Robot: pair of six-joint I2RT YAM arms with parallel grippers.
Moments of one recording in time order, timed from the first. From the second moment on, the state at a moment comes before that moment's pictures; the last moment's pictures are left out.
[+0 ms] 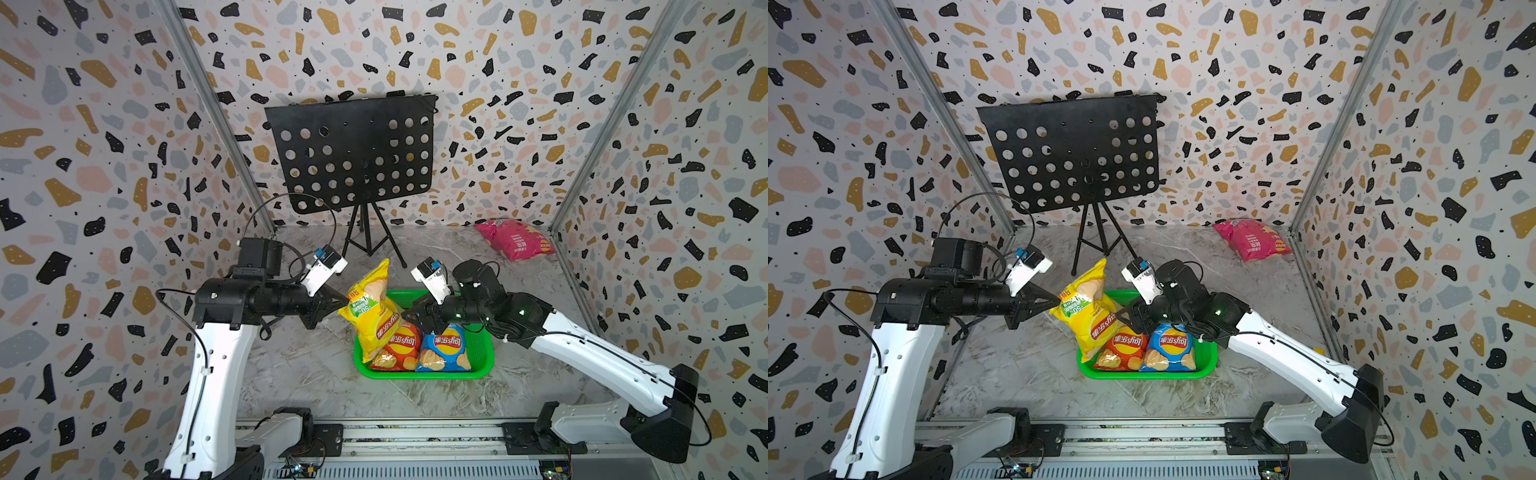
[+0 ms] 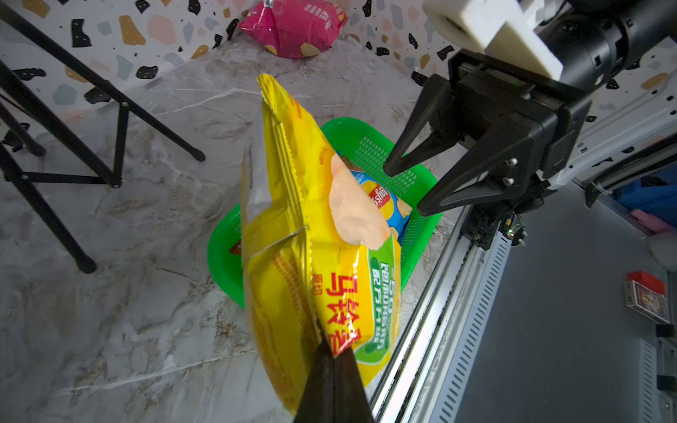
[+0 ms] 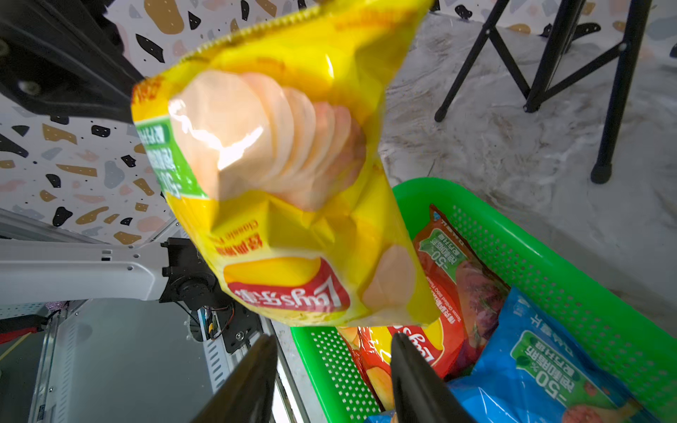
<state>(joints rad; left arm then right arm) -0.08 1.12 1.55 -1.44 0.78 0.57 0.94 1.28 1.27 -0.50 -0.29 0.26</state>
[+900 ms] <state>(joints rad) -0.17 1.12 1.55 -1.43 0.80 0.56 1.04 1.31 1.27 -0.42 -0.31 0.24</state>
